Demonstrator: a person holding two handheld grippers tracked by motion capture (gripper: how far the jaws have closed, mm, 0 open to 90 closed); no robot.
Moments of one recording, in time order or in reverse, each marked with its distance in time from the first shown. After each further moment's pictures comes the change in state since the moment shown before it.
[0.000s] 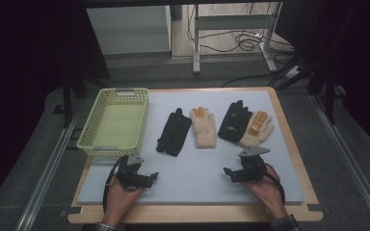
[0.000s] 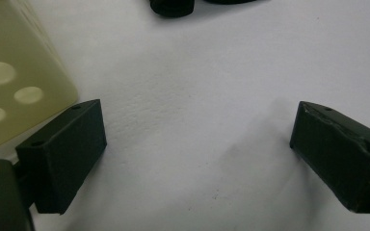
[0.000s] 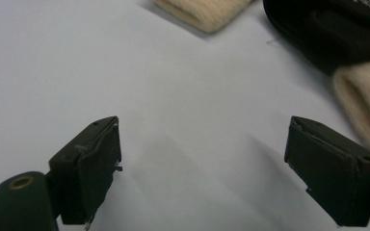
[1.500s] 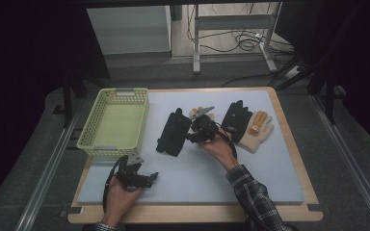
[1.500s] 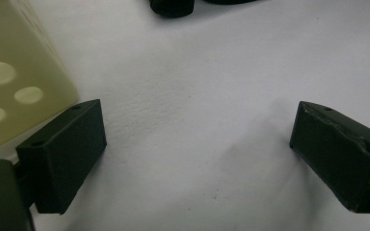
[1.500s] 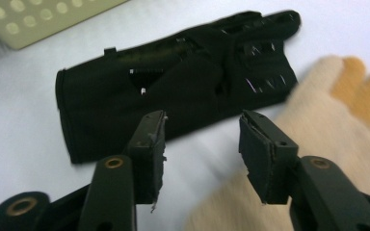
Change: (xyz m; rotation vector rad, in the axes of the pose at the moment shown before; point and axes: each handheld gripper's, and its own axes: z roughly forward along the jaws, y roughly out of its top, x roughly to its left) left arm 0.000 0.000 0.000 0.000 0.001 0.002; right arm 0.025 0.151 0.108 0.063 0.124 -0.119
